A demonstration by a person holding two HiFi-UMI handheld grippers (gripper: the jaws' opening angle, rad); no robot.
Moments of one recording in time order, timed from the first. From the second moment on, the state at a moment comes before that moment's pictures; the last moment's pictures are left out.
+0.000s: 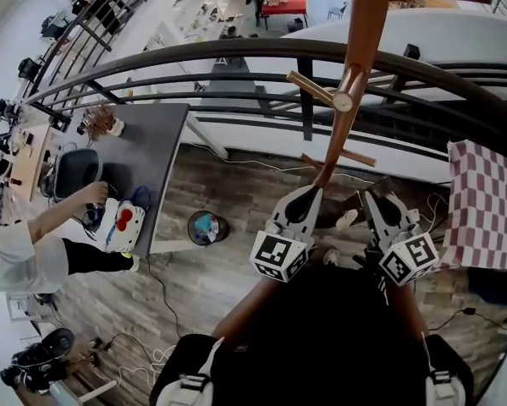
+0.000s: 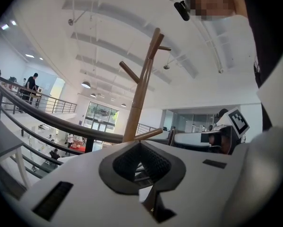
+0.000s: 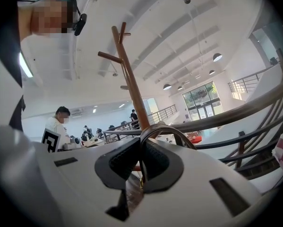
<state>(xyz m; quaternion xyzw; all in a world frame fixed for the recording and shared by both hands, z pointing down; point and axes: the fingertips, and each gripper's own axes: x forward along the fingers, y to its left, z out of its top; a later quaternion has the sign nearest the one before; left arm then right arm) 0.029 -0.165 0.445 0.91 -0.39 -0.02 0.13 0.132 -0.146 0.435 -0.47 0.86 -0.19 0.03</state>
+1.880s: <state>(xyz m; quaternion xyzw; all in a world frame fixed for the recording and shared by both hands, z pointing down) 0.023 -0.203 0.446 0.91 -0.40 -0.02 0.14 0.093 -0.194 0.443 -0.43 0.88 -0.21 0.02</state>
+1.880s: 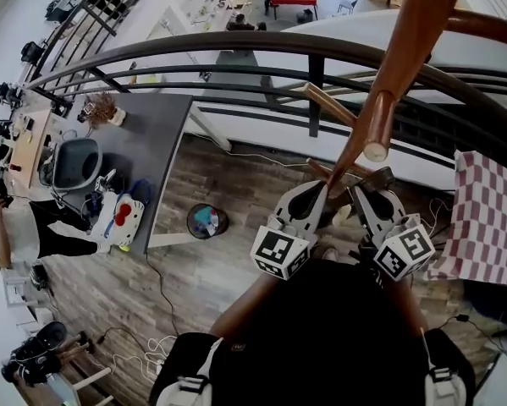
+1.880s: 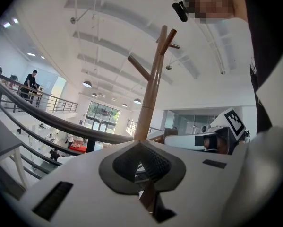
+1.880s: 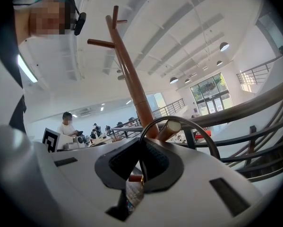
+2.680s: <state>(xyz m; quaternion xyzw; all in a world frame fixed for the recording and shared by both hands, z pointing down) 0.024 -0.210 0.446 0.91 -0.39 -0.02 0.14 0.091 -0.204 0.442 -0.42 0.88 -0.21 0.01</state>
